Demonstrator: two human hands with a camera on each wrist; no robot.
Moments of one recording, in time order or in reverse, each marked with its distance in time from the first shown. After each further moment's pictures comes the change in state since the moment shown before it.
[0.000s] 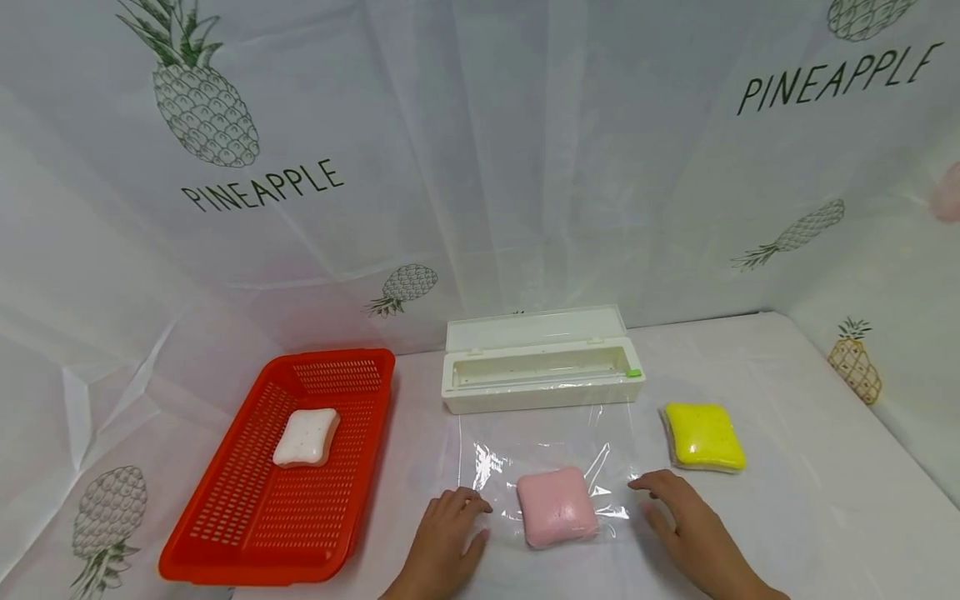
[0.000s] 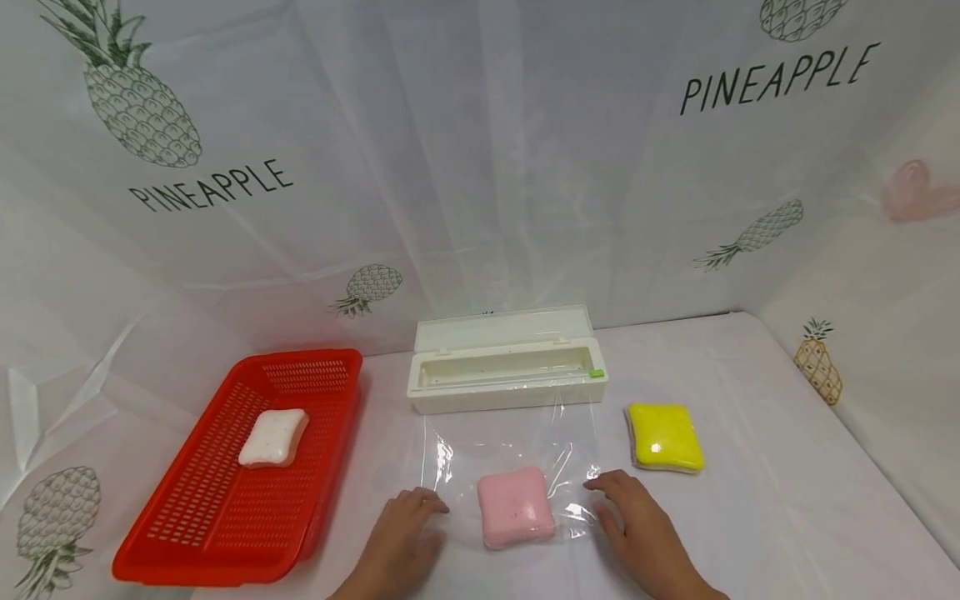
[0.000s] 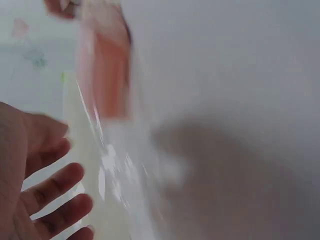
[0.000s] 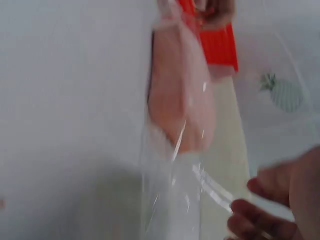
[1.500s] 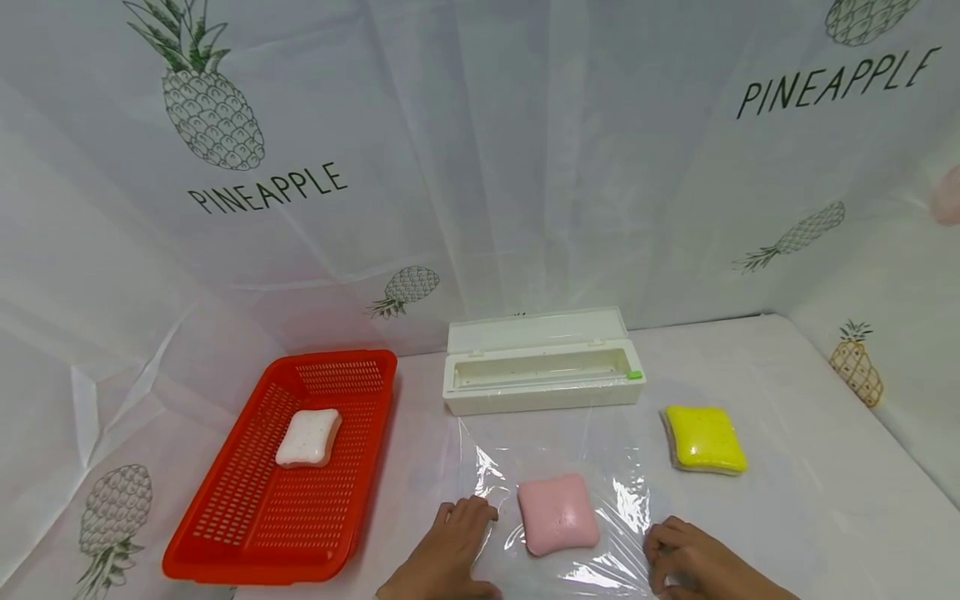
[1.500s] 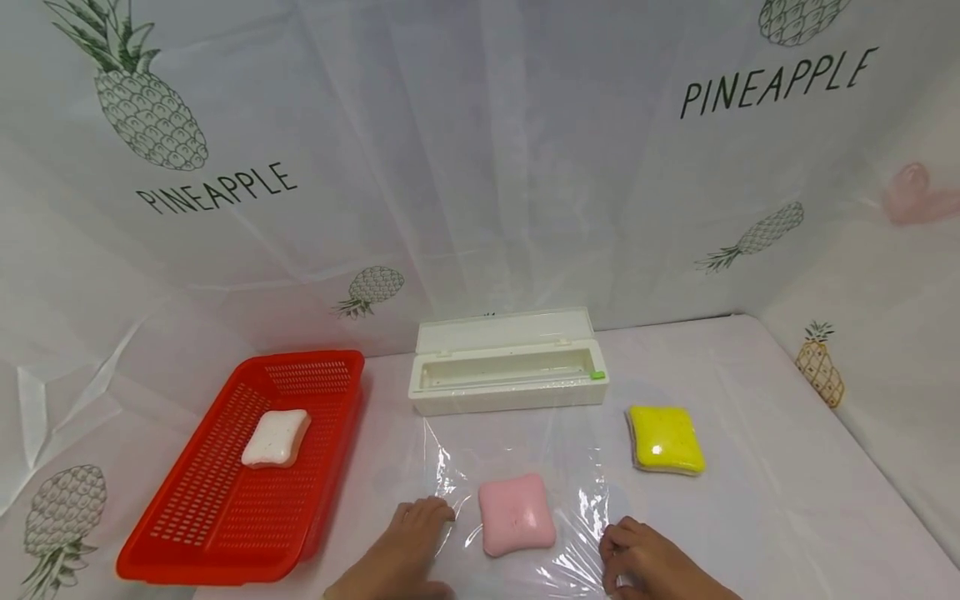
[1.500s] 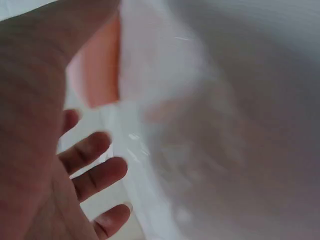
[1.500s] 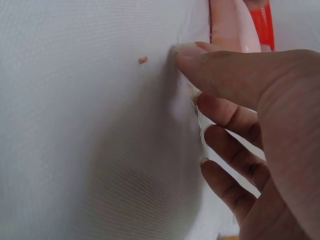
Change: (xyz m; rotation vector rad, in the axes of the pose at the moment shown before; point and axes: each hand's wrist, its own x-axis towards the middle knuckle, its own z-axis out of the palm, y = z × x) left_hand -0.001 -0.001 0.000 0.172 -0.289 0.154; right_hand -0.017 0.057 0.002 0.144 -0.406 -0.503
